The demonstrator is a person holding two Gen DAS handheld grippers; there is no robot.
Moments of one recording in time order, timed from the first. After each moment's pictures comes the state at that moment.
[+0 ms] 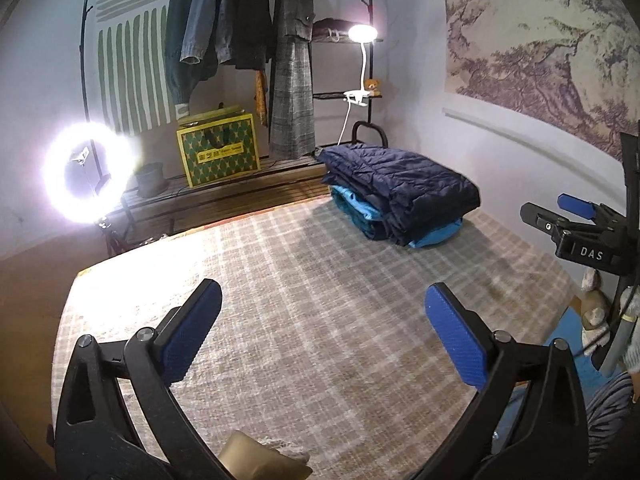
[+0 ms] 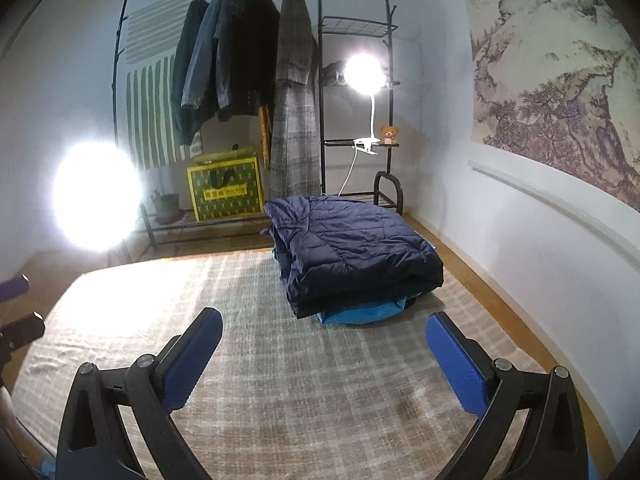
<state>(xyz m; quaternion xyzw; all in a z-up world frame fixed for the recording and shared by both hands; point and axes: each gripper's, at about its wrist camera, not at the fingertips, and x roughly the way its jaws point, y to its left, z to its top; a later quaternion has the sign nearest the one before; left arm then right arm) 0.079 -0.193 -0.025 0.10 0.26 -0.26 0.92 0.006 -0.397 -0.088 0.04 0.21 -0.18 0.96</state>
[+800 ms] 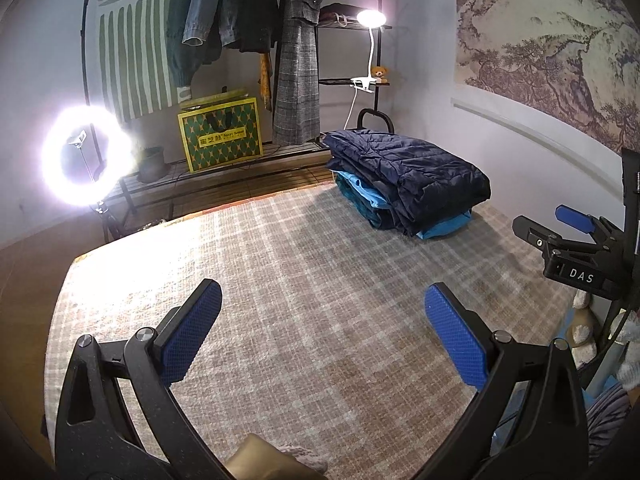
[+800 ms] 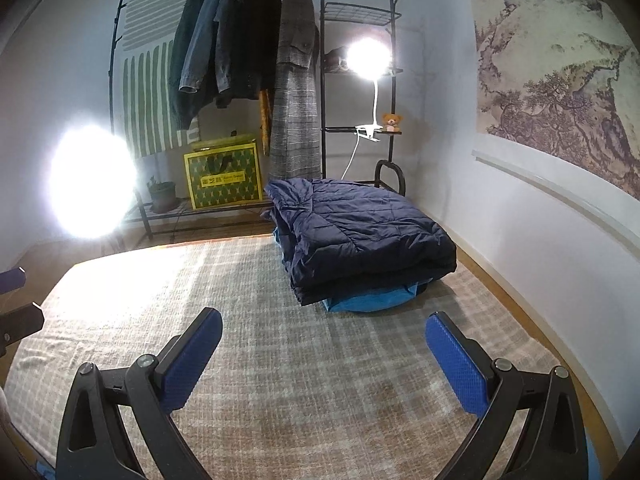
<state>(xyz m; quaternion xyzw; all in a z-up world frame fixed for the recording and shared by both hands) 0.098 -0.199 -0.044 0.09 0.28 -0.25 0.92 0.027 -0.390 -0.114 0.04 0.22 -0.18 0.96</state>
